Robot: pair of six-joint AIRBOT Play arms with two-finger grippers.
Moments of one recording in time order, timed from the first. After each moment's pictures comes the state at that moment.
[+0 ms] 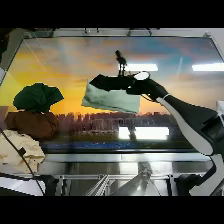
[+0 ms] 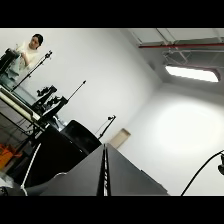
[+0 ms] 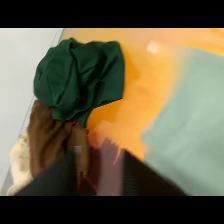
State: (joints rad) left arm 0.17 -1.66 1.80 -0.46 -1.71 -1.05; right arm 0.50 -1.88 1.54 -0.09 0.73 0.85
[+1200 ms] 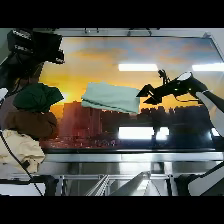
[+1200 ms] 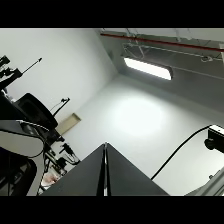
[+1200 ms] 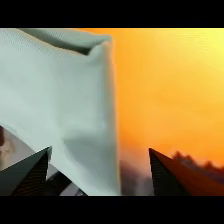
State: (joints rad) left arm 0.03 -1.59 1.43 -0.46 -1.84 -0.94; right arm 0.00 -1.88 1.37 -0.64 1.15 1.31
